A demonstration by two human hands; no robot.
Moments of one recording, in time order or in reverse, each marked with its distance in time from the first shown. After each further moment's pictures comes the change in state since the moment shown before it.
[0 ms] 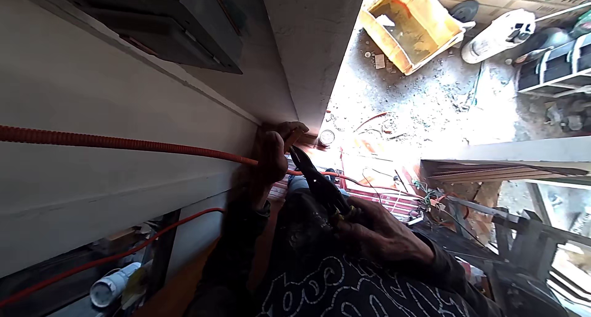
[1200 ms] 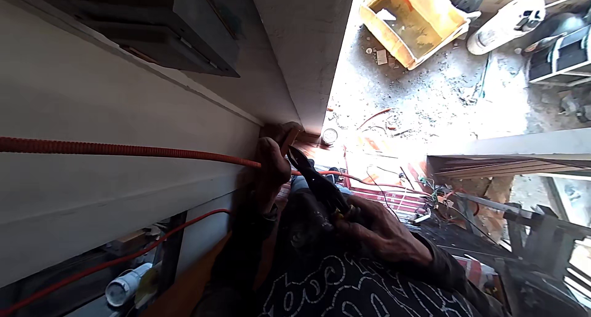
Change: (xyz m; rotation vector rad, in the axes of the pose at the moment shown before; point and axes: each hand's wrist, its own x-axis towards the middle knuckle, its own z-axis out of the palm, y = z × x) left_hand -0.002 -0.001 0.018 0.002 0.134 0.036; right_hand -0.002 0.002 0.004 -0.004 0.088 -0.029
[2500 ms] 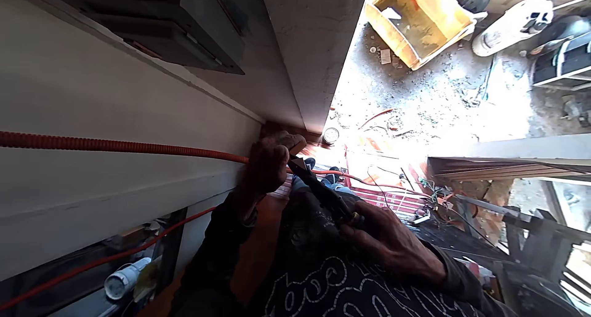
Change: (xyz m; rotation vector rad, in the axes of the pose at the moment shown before) left_hand 0.018 0.028 -0.041 0.413 -0.331 0.110; right_hand -0.004 -0.016 0.002 -0.207 0.034 0.007
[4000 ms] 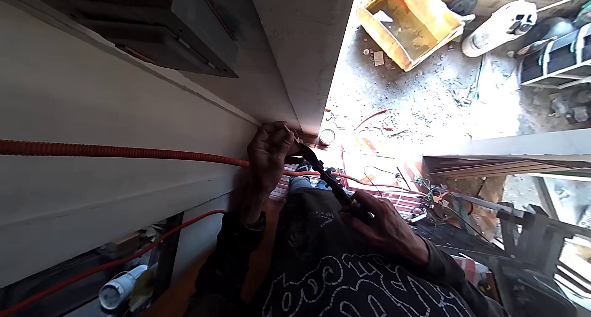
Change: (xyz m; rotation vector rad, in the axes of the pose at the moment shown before) left_hand 0.009 0.022 0.029 -0.686 0.263 -0.325; right_hand 0.001 0.028 -0.002 -0.296 0.149 0.020
